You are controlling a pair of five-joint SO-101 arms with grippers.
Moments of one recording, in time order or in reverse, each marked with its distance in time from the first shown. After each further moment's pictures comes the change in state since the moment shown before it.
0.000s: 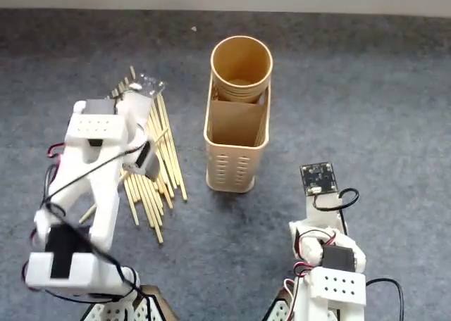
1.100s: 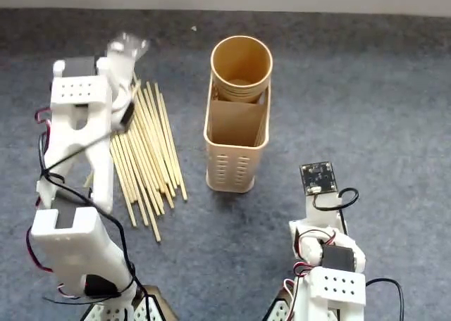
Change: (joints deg) left arm -2.9 14.2 -40.2 15.5 -0.4; right arm 0.0 0.0 0.0 -0.4 0.0
